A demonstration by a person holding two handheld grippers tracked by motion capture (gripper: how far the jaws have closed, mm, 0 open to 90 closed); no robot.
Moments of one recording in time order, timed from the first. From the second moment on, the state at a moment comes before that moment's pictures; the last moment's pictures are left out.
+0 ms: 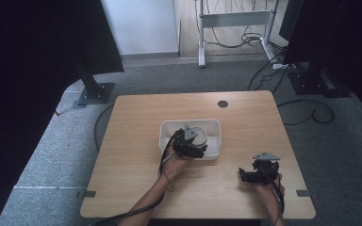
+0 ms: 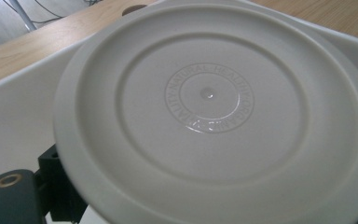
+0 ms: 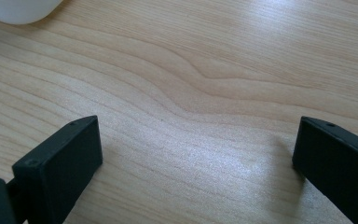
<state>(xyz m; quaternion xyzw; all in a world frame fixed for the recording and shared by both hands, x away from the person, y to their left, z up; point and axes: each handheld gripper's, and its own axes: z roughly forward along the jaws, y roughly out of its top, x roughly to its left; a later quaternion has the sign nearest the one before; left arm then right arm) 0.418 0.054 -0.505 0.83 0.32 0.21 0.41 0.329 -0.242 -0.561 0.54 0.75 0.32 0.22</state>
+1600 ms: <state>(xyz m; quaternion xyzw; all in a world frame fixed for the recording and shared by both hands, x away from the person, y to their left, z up) 0.423 0.052 -0.522 0.83 0.36 0.18 0.39 0.329 -0.242 -0.561 0.54 0.75 0.32 0.22</state>
